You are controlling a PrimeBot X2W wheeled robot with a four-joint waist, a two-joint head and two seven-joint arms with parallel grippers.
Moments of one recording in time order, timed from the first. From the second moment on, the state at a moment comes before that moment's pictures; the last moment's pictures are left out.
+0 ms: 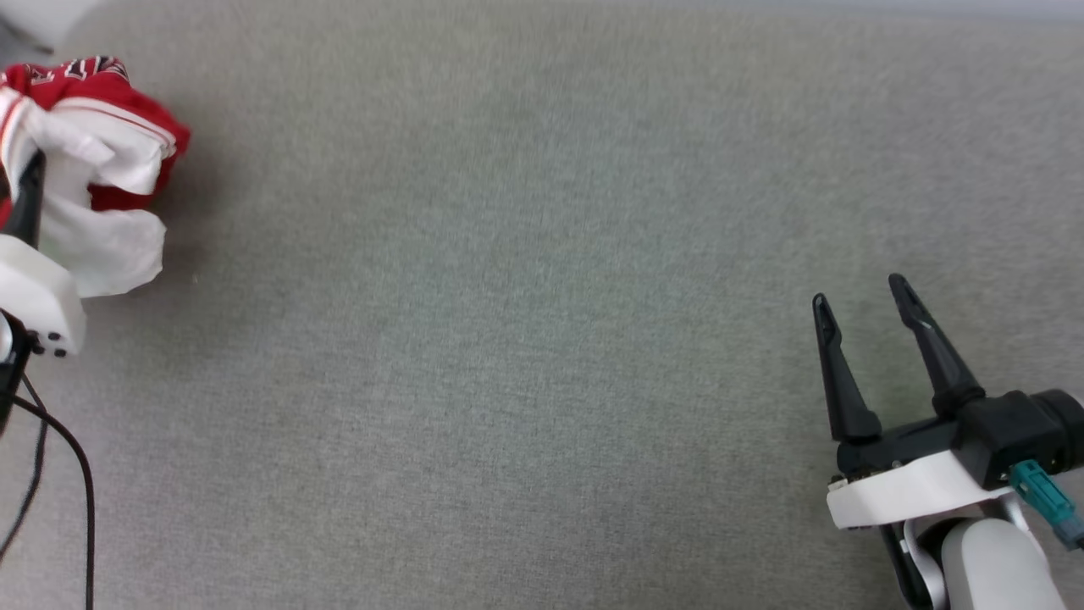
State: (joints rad) left arm -0.65 0.70 -0.26 0.54 -0.41 -0.07 -0.07; right arm -0.15 -0.08 0.04 0.03 0.01 0.13 -0.26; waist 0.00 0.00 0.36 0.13
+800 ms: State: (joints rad) left arm -0.84 0.56 -0.49 0.15 -0.27 -0.08 0.03; right arm -0.15 -0.05 0.00 0.06 0.10 0.13 -0.26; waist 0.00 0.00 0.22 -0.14
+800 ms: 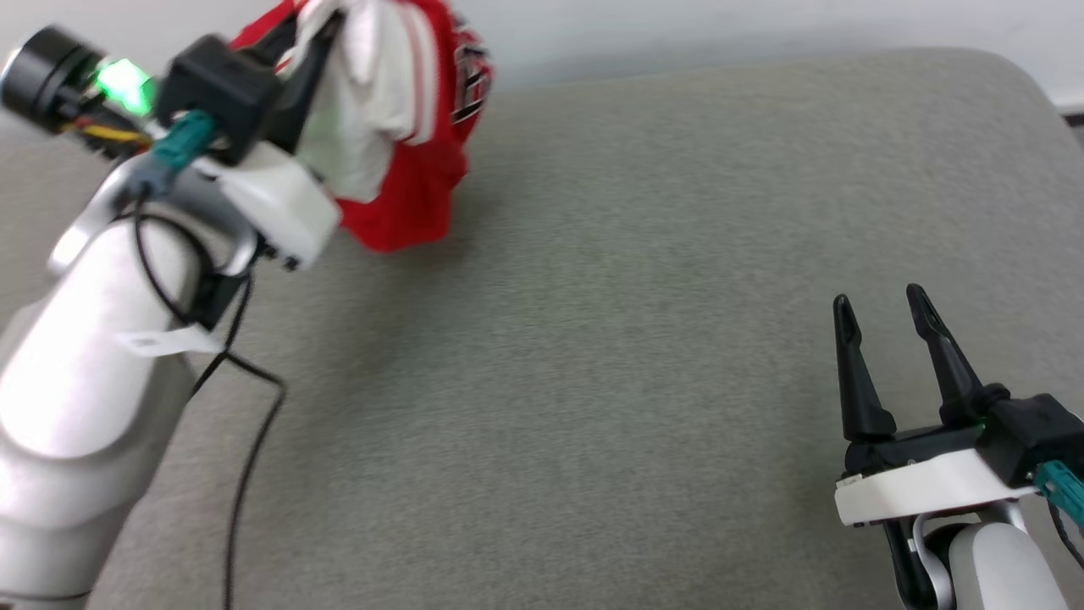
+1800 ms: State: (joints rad) left arm -0.72 0.44 -0.74 0.44 -0.36 -0.05 -0.19; right arm -0.13 -0.05 -0.02 0.07 0.09 0.13 -0.26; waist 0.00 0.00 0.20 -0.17
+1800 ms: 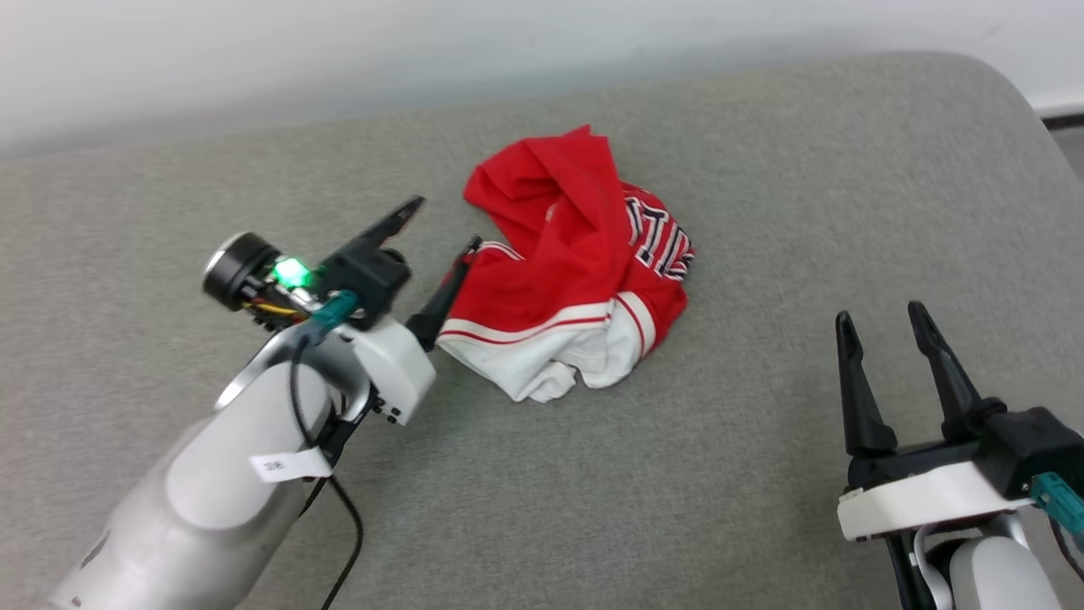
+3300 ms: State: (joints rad) left arm -0.19 0.22 -0.37 0.12 -0.23 0.00 0.00; right arm -0.05 -0.05 0.01 0.05 0.07 0.13 -0.26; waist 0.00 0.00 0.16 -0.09
